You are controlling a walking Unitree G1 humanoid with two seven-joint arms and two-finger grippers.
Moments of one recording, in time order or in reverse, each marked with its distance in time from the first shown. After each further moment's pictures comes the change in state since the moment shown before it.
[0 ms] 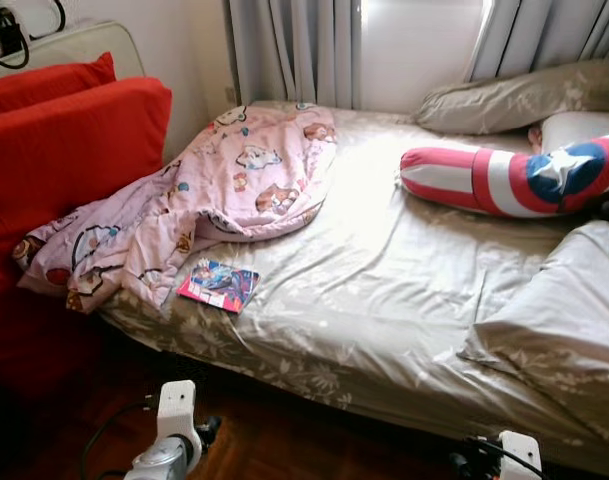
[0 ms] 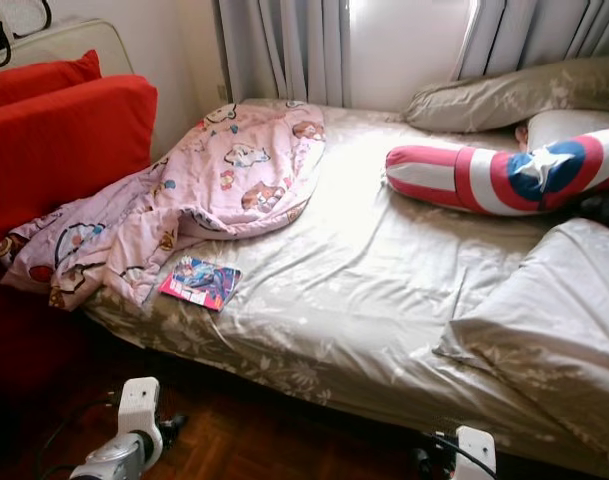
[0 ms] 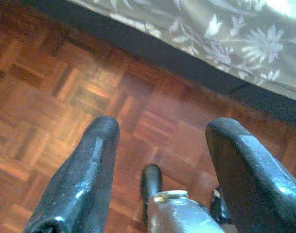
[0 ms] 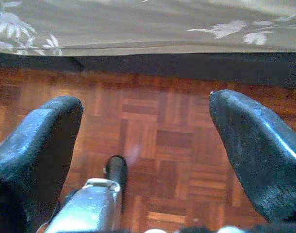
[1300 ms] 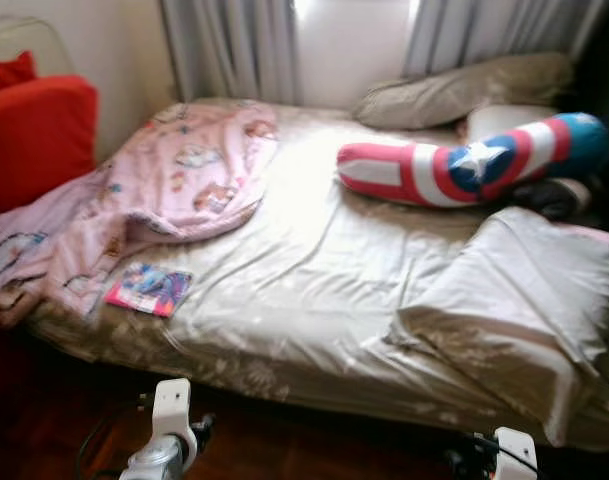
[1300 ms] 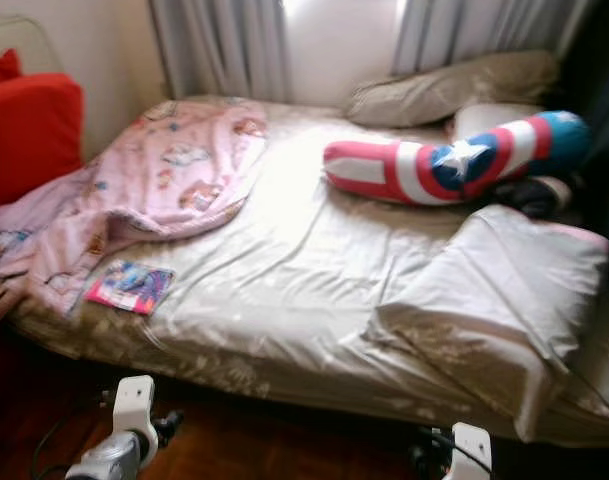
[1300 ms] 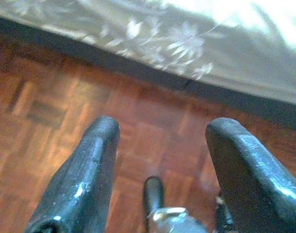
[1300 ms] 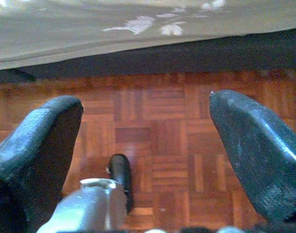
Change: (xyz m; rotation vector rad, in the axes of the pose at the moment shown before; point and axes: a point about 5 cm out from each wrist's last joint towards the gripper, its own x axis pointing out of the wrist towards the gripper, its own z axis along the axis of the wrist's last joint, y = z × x) left arm 0.001 0.000 0.004 -0.005 -0.013 0.002; right arm -0.001 -0.002 -0.003 0.007 0.018 -0.008
